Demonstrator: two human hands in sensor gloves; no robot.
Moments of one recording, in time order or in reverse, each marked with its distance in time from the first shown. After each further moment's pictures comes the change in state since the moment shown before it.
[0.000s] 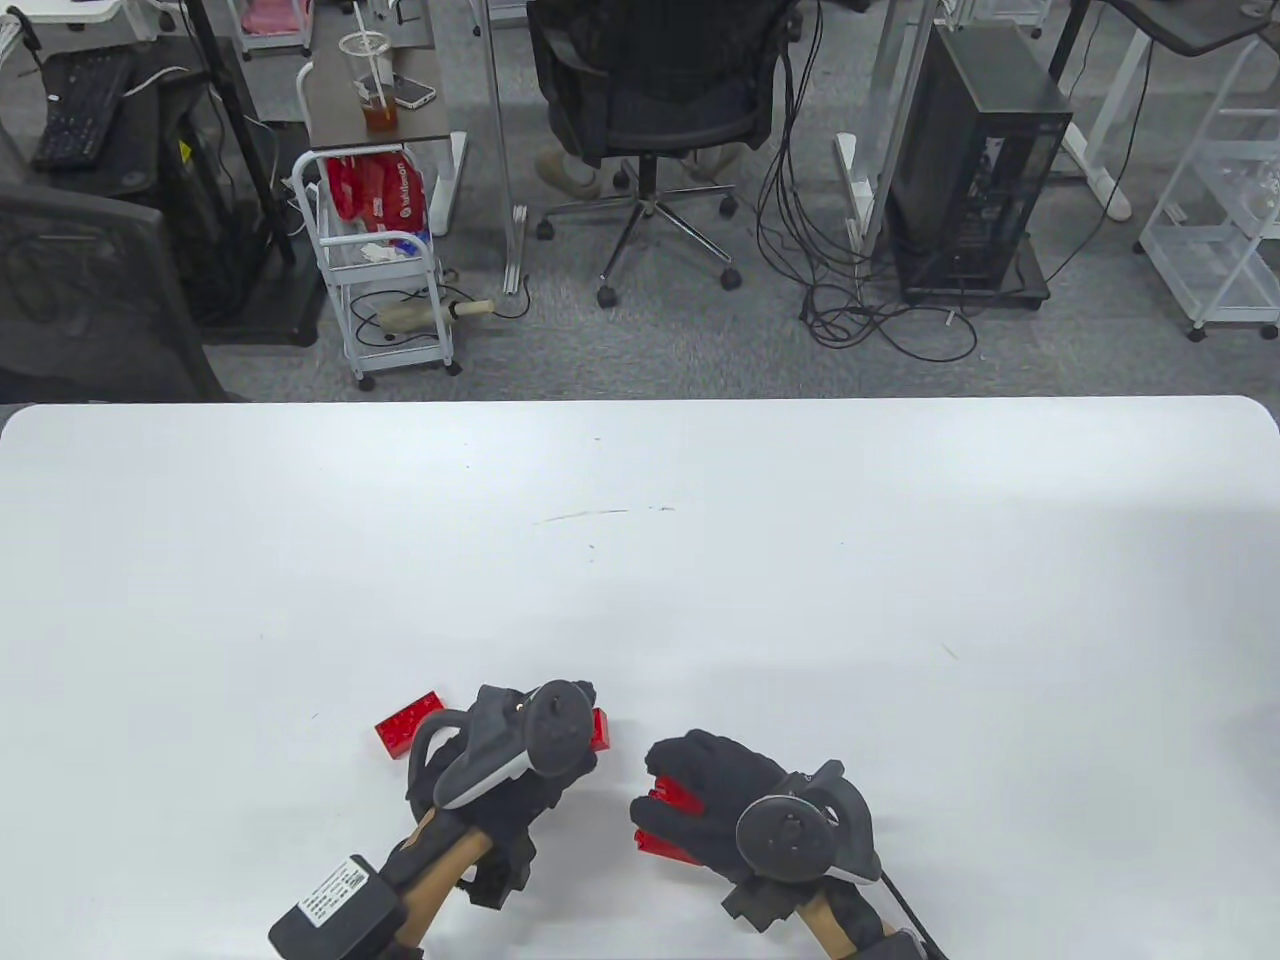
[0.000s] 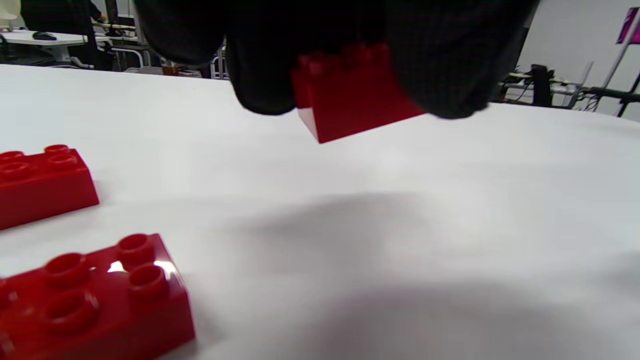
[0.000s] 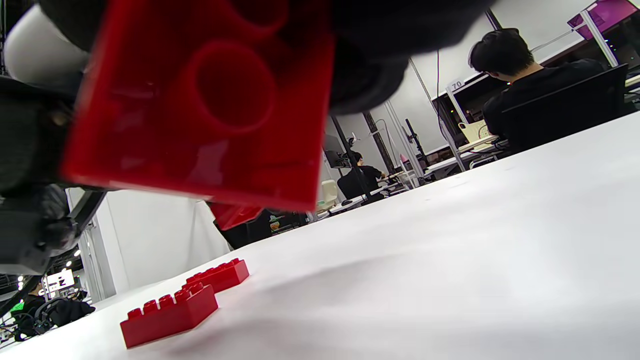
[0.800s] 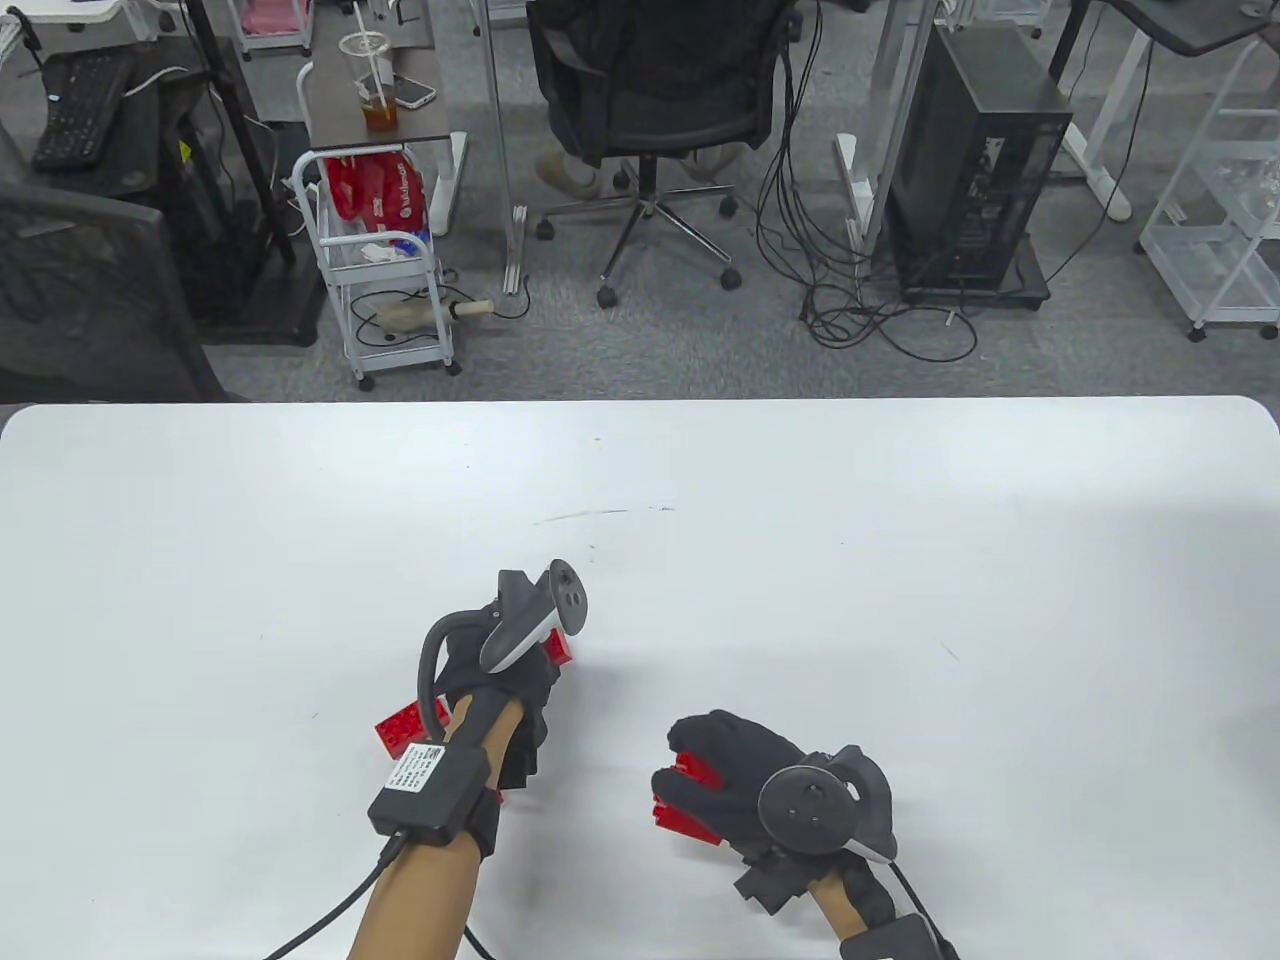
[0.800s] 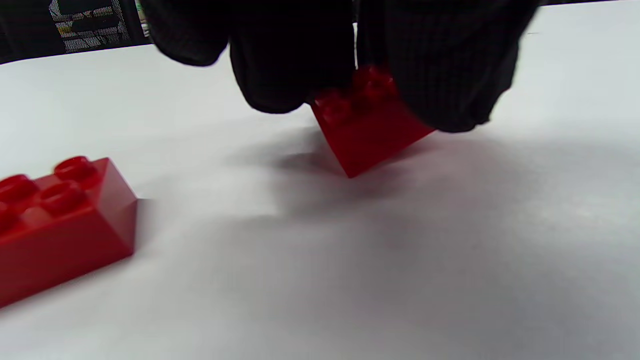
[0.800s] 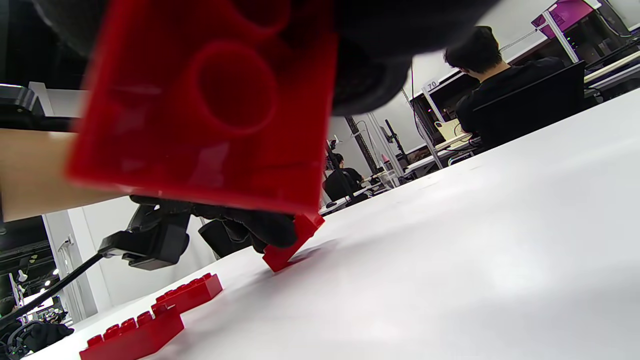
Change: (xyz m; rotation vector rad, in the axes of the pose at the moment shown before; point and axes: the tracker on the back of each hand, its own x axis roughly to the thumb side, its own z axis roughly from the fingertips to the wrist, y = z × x) left_hand -0.030 -0.009 -0.099 -0.154 0.365 -0.104; right_hand -0.021 -0.007 -0.003 -0.010 0.054 -0.020
